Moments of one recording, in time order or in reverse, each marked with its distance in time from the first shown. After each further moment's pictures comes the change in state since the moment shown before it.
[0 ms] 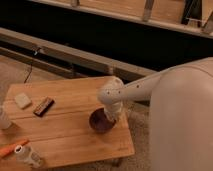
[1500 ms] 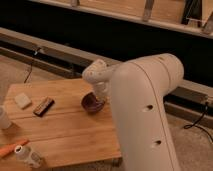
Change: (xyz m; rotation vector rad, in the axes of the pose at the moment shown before) arm -0.108 0.091 -0.022 0.028 -0.049 -0.025
